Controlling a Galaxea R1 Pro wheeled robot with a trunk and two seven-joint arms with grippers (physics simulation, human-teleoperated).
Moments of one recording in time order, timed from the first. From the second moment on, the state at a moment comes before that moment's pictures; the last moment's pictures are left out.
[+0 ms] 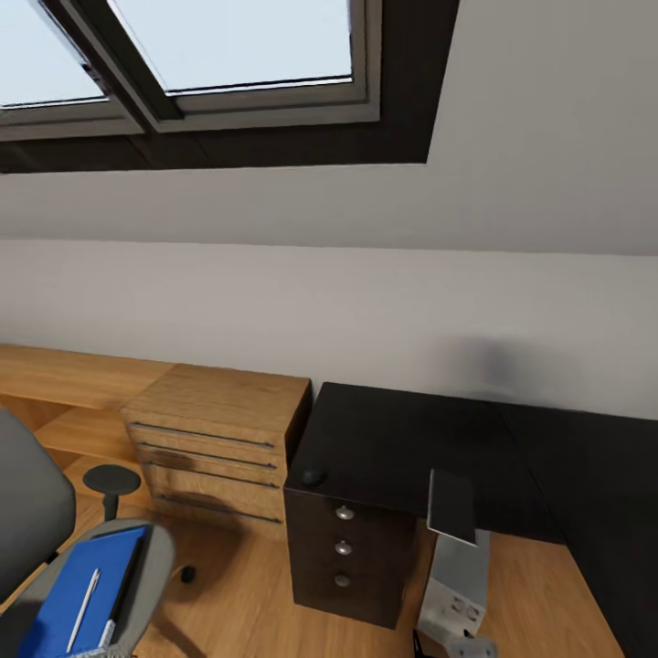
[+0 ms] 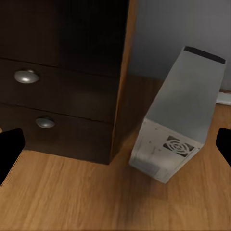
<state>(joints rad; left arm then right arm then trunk) 0.03 0.04 -0.48 -0.46 0.55 -0.44 0.41 -0.37 0.05 0.12 0.02 0.00 -0.76 -0.18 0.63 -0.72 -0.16</state>
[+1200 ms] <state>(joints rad) 0.03 0.04 -0.49 -0.46 0.54 -0.51 0.41 -0.37 0.07 0.12 0.02 0.00 -0.77 -0.19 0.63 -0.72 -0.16</state>
